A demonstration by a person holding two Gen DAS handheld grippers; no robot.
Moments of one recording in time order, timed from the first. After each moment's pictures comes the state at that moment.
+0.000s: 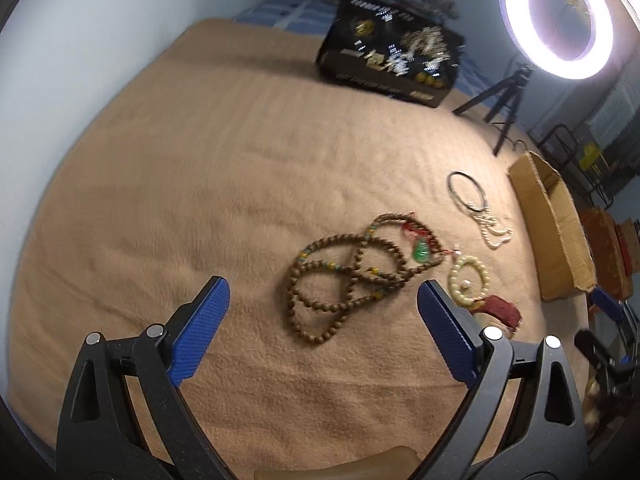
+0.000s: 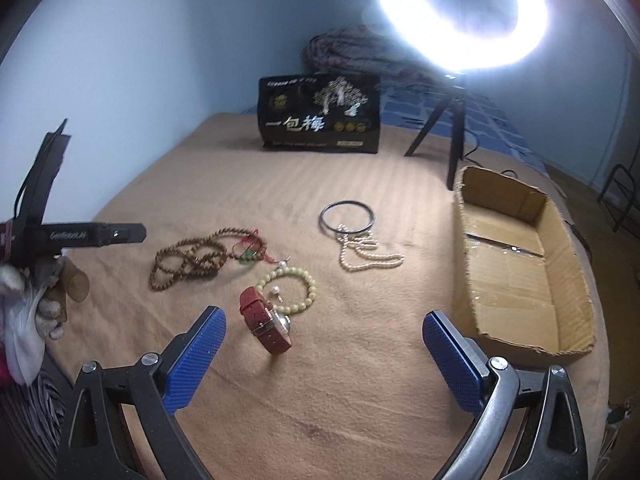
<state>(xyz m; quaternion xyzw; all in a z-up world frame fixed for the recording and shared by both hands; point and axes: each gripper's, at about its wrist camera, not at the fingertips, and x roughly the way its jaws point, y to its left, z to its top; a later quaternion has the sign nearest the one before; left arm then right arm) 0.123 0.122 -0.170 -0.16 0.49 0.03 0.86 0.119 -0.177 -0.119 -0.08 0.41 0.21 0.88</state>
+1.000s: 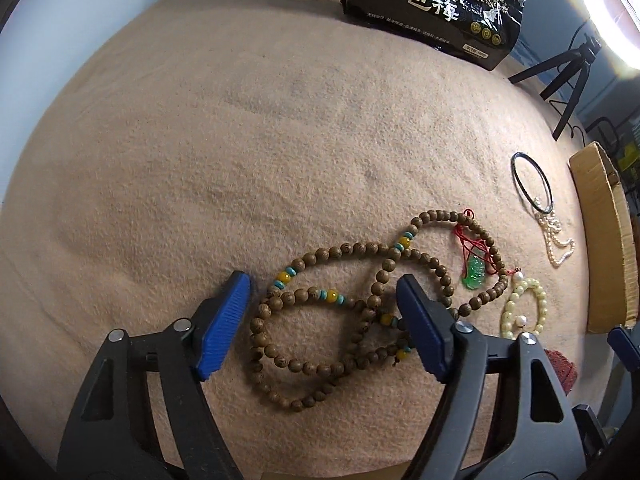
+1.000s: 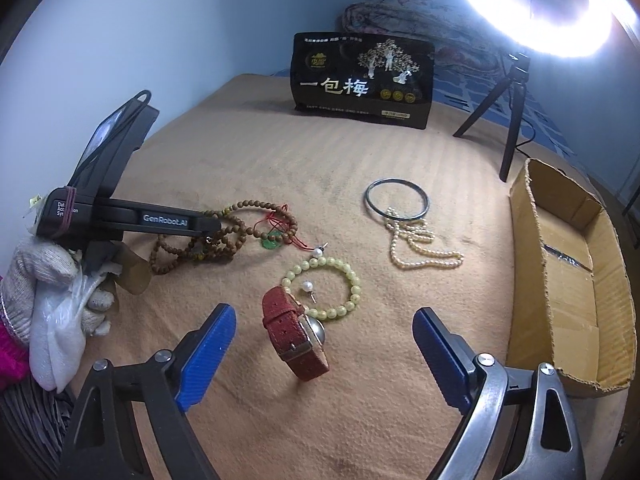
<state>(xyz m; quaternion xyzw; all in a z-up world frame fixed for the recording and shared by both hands) 0.191 0.094 -0.233 -0.15 0.55 0.09 0.81 0.143 -0.131 -0.150 -0.11 0.45 0.25 0.85</state>
